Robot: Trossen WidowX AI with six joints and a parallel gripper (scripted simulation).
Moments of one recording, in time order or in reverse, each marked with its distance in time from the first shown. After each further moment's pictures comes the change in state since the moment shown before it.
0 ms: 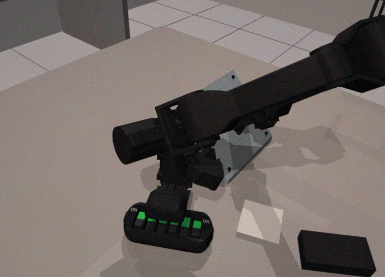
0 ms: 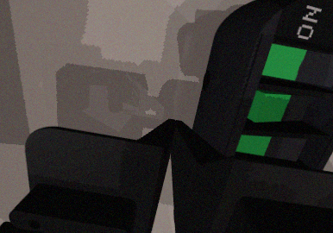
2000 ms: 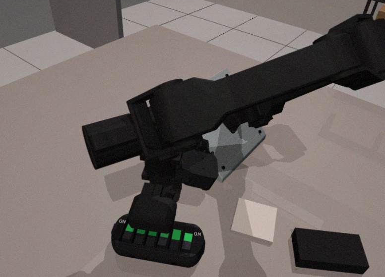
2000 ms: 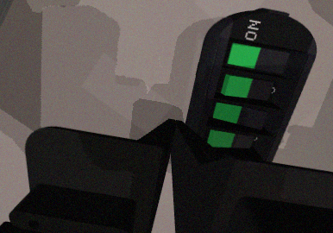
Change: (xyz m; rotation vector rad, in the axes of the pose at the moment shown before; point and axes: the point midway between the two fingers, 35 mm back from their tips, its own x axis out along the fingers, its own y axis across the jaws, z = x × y) arm -0.042 -0.040 0.000 0.004 -0.004 0.196
